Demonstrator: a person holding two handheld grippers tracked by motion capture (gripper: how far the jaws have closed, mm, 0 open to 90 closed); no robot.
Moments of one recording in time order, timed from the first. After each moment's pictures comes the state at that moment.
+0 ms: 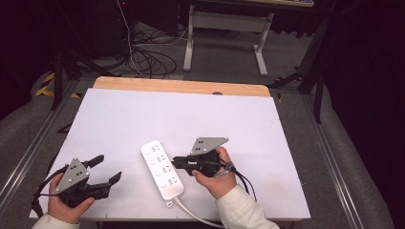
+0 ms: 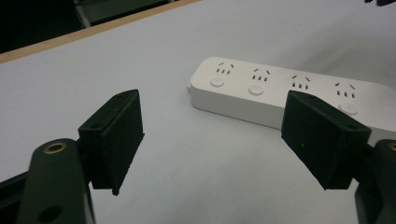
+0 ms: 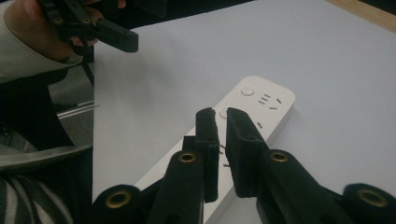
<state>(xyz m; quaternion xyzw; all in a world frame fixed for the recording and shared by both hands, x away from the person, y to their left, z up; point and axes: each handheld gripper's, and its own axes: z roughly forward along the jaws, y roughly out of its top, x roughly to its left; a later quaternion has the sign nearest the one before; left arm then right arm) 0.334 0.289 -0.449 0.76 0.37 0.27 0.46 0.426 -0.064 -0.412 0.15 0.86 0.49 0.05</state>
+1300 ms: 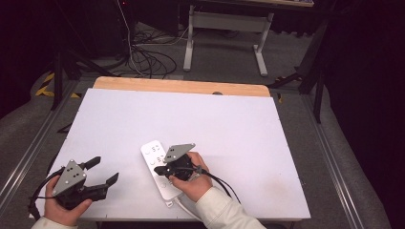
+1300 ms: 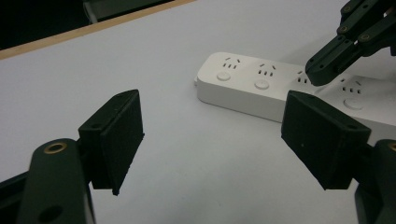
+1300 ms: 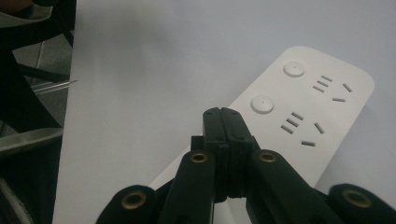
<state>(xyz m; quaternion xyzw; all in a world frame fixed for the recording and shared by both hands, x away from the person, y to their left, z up) 0.330 0.292 -0.449 0.76 0.38 0.28 0.46 0.433 -0.003 -0.459 0.12 0.89 0.44 0.03</state>
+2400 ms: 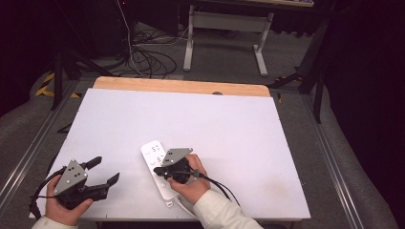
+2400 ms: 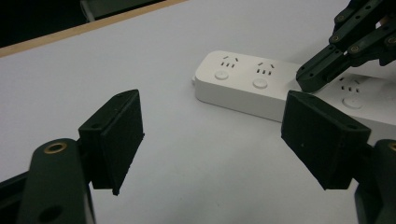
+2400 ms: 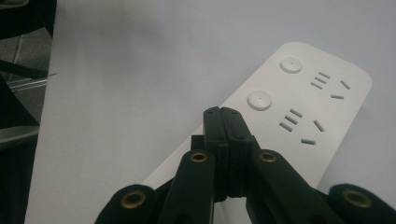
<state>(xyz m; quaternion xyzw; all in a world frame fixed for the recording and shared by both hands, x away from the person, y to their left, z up) 0.331 0.291 -0.450 0.76 0.38 0.27 0.45 0.429 0.001 -0.469 0.12 0.89 0.43 0.06</state>
